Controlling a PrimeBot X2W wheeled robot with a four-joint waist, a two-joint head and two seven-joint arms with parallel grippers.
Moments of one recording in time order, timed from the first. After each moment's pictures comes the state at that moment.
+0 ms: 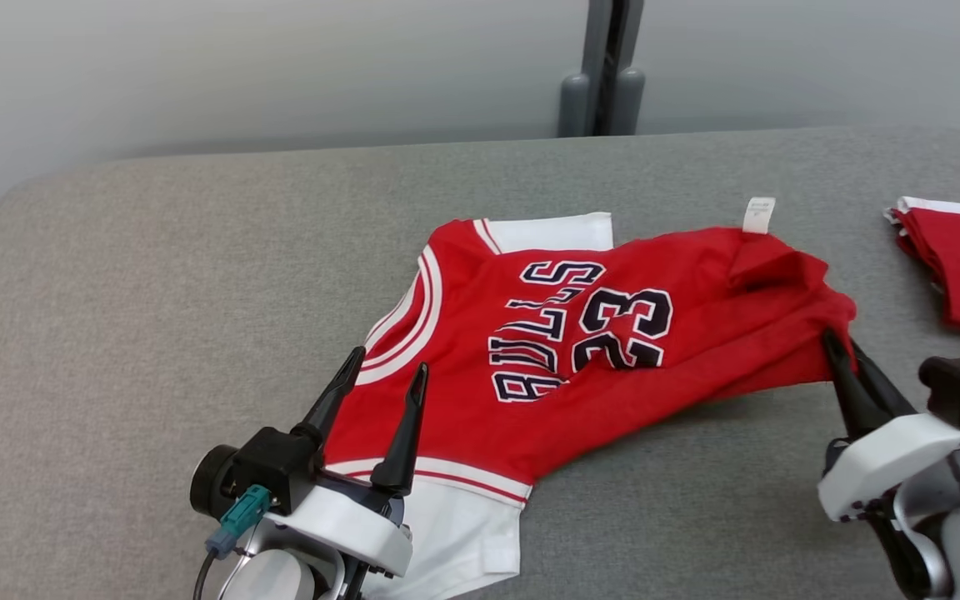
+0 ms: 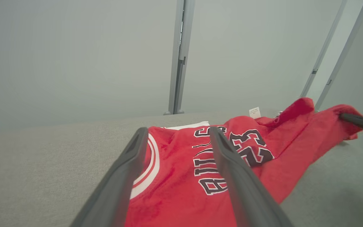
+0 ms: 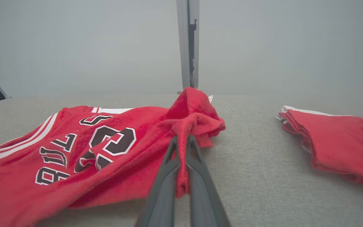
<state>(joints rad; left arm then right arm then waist) -0.18 0.05 -0.33 0.26 -0.27 -0.06 -0.26 -0.21 -0.14 0.03 0.26 0.23 0.13 0.01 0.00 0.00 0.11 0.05</state>
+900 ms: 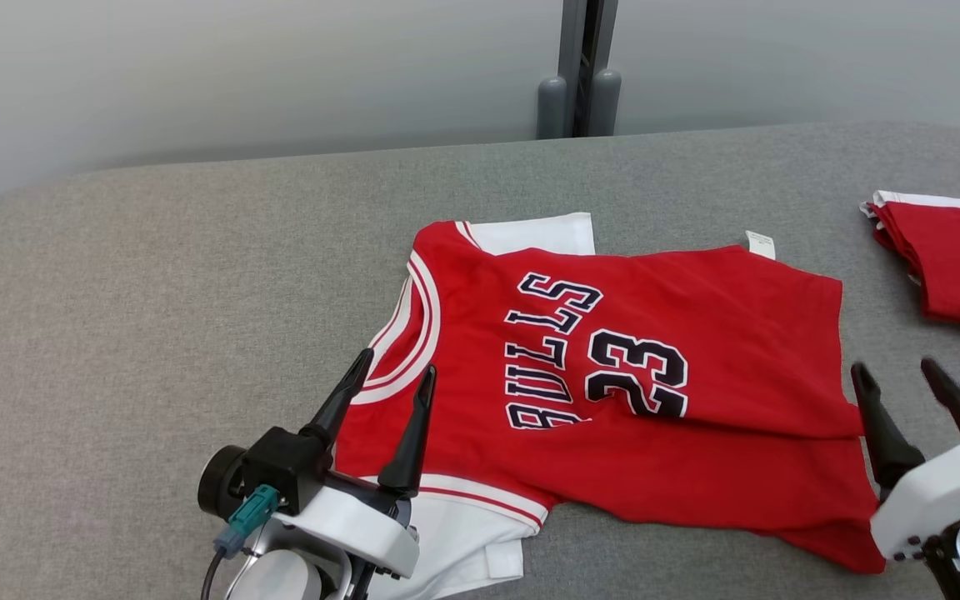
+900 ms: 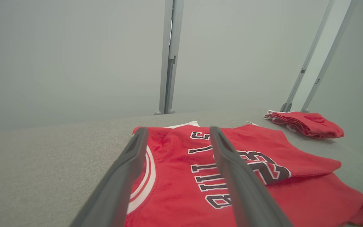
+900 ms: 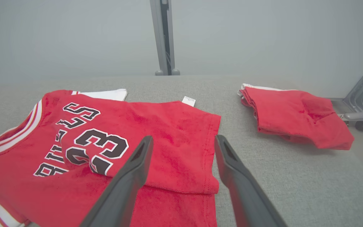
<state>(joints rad) -0.17 0.05 -0.36 0.26 -0.29 -0.04 -0.26 0.00 -0.10 -0.14 -0.16 0.19 0.13 0.39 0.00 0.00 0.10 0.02</state>
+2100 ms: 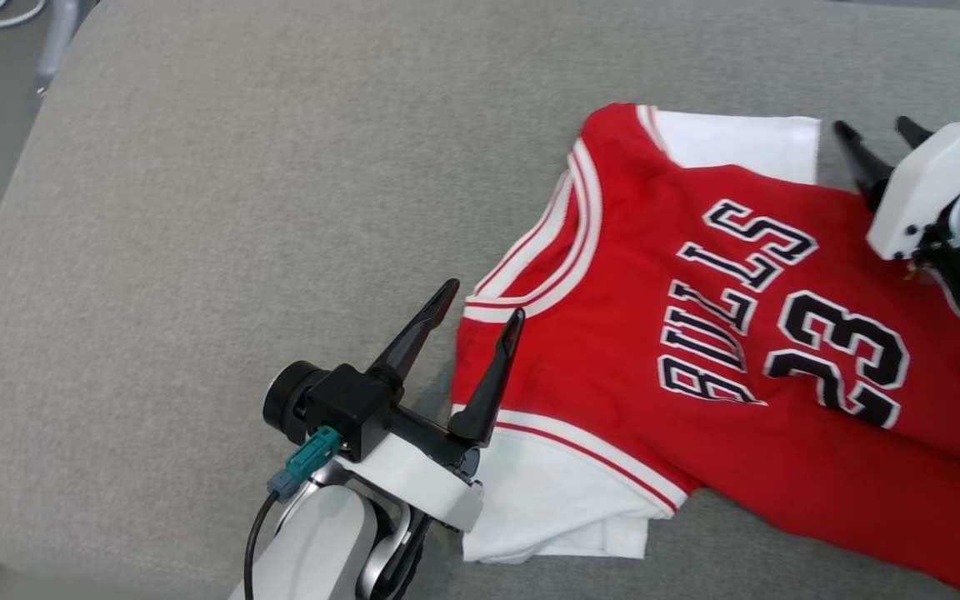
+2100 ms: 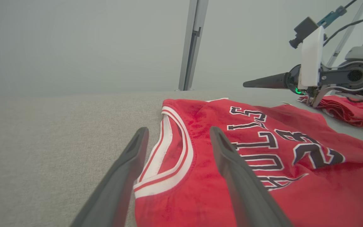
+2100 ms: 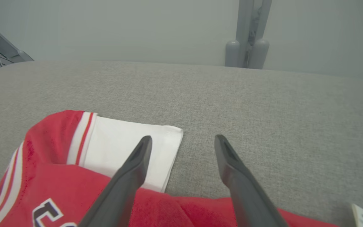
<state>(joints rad) -0.34 0.05 -0.52 0.23 -0.35 -0.05 -0.26 -0.89 -0.32 0.24 0.74 0.48 0.13 0.31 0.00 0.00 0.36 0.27</state>
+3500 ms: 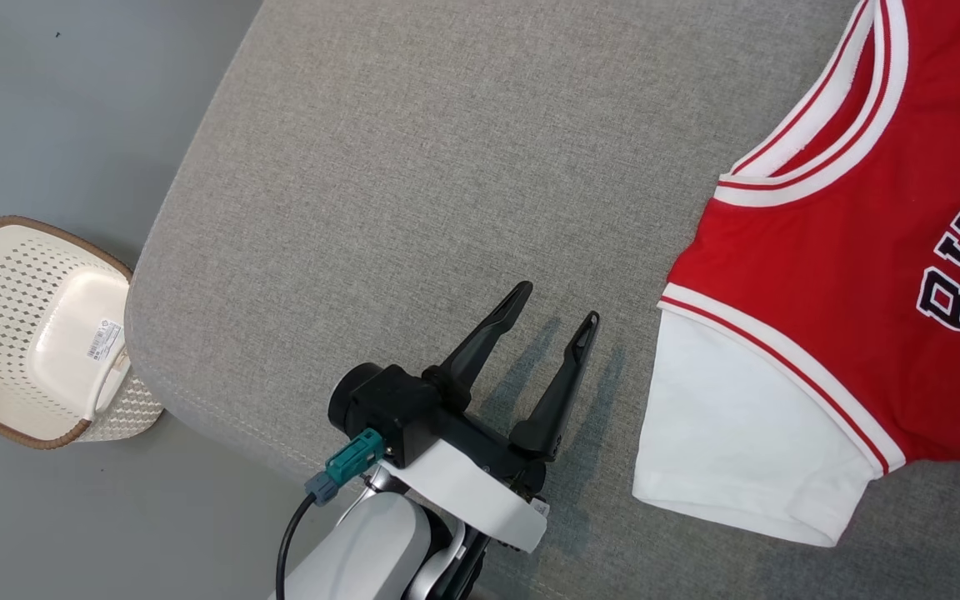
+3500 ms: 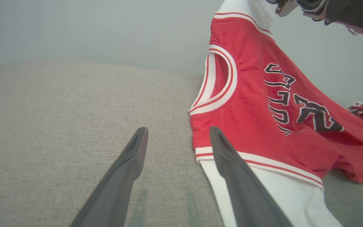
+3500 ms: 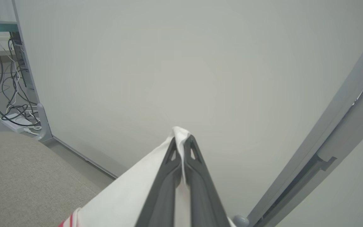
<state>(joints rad) -0.38 0.05 -0.68 0.15 -0.53 0.02 -0.26 -1.57 -0.43 0.59 1.11 0.26 0.13 -0.10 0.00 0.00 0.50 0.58</state>
